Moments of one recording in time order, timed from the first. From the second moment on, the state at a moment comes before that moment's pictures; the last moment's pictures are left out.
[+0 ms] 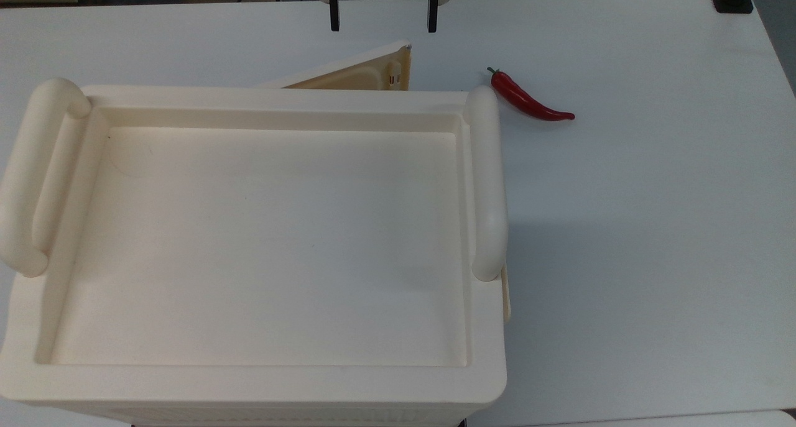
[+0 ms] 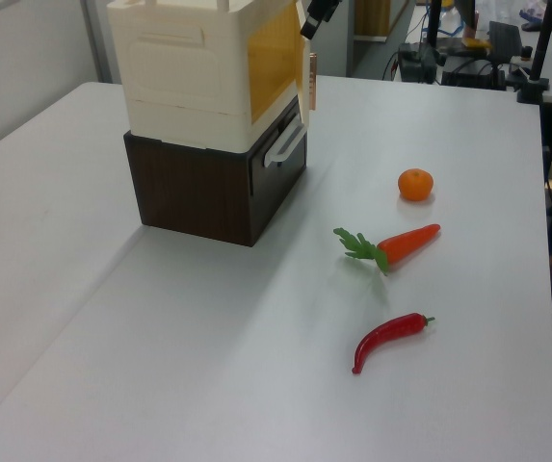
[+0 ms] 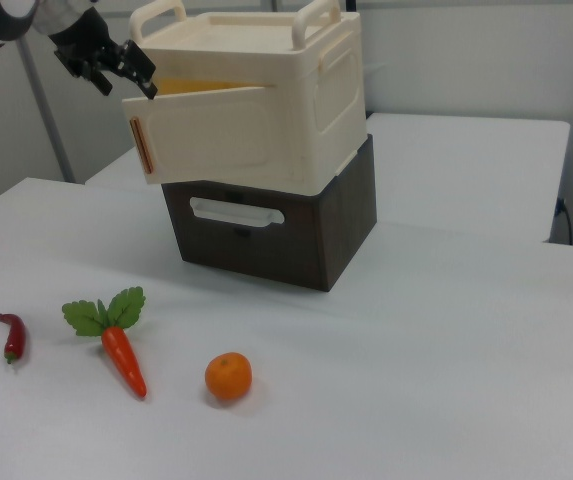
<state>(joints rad) 0.25 0.12 -0.04 -1.40 -0.09 2.04 0.15</state>
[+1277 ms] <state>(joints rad) 0.25 0.20 -0.05 -1.39 -0.09 1.99 0.15</state>
